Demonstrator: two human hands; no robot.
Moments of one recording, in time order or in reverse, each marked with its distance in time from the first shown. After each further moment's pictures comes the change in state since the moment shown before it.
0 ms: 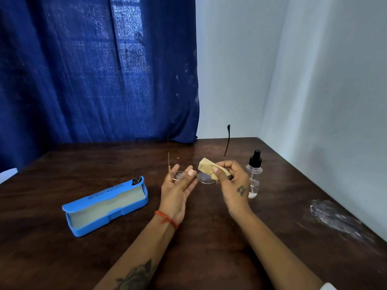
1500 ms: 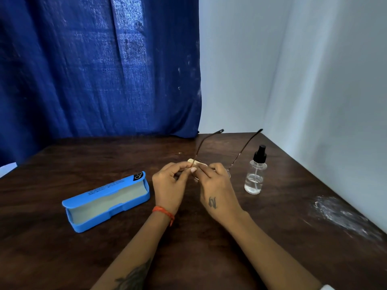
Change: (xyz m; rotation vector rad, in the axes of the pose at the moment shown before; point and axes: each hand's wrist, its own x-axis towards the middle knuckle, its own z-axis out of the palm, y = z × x) left_hand 0.007 0.006 -0.015 0.981 0.091 0.818; right_hand -0.024 -0.018 0.018 -0.779 -0.353 -0.613
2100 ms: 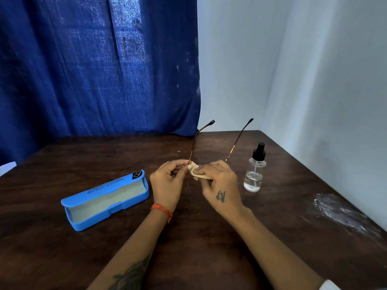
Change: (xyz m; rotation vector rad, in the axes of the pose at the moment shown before) left_hand 0.000 -0.001 -0.001 -0.069 -0.027 -0.064; right_hand 0.001 0.007 -0.004 0.336 0.182 0.067
